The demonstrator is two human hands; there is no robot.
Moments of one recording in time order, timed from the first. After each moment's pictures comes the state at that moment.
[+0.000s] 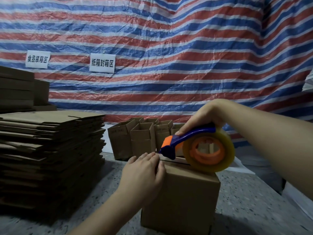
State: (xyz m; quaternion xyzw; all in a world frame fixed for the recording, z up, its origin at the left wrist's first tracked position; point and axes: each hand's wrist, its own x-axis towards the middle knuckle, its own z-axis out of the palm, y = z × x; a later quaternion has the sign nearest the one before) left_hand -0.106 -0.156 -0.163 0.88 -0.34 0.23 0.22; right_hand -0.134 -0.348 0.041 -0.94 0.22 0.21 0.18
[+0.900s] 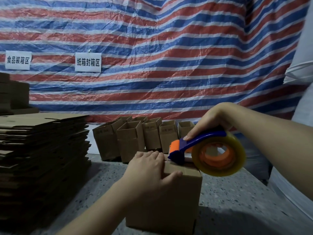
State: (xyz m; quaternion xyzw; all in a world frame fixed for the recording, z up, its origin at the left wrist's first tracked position) left_hand -0.120 -0.195 -0.143 0.86 -0.45 0.22 0.07; right_hand -0.172 -0.403 0.028 -0.92 0.26 0.23 0.17
